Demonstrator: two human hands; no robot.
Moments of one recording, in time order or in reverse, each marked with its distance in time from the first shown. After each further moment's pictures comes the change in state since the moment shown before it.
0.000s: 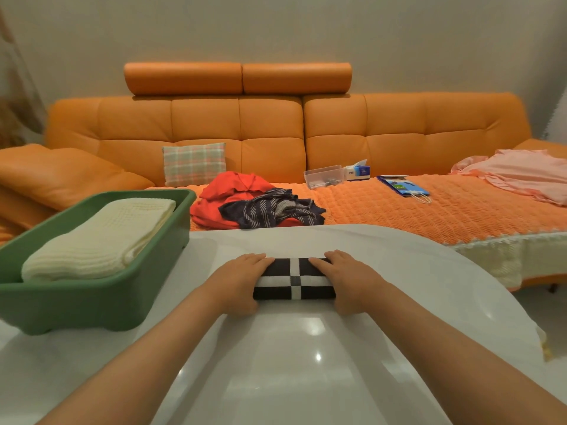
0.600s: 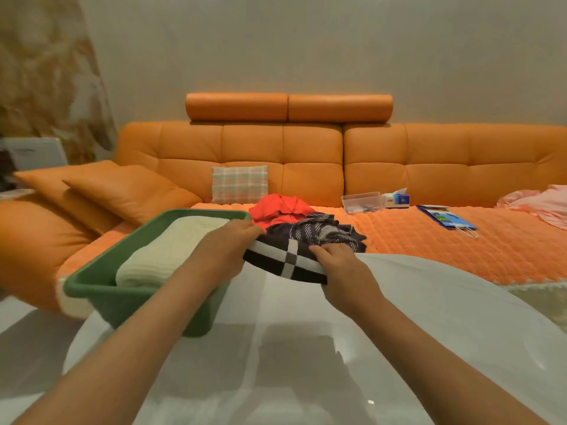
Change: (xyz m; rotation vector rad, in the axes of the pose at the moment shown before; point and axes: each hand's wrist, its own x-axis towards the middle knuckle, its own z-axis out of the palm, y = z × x) left_hand -0.075 -0.077 -0.114 0.049 0.501 -0.092; right_hand 0.032 -0.106 -0.058 0.145 0.538 -0.067
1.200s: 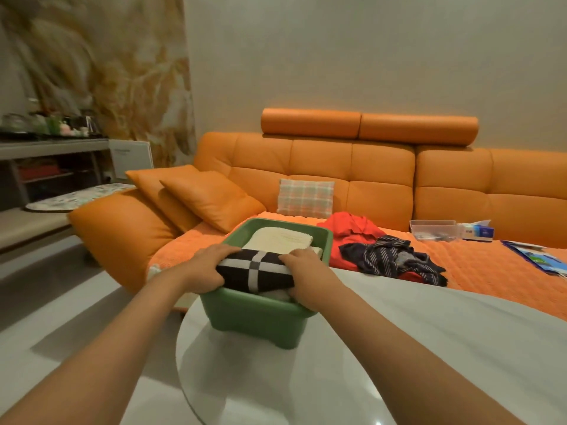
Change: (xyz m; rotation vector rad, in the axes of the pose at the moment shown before) left_hand -0.115 -0.192 -0.058 -0.292 -0.429 -0.603; right_hand 0.104 -0.218 0.017 0.095 -0.346 -0.218
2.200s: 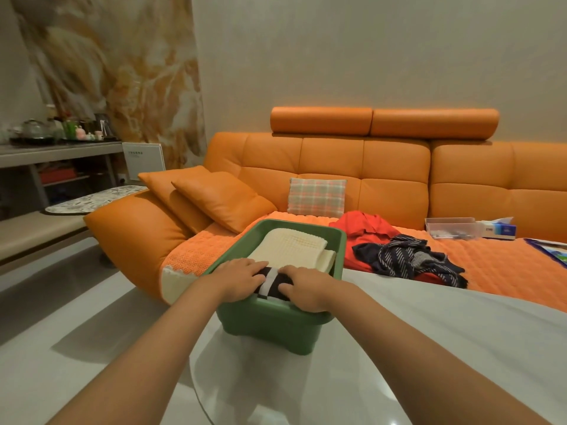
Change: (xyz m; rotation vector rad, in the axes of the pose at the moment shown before) left_hand 0.013 0.024 0.025 0.260 -0.063 0.035; right_hand 0.021 -0.013 0.009 0.174 -0.325 0.078
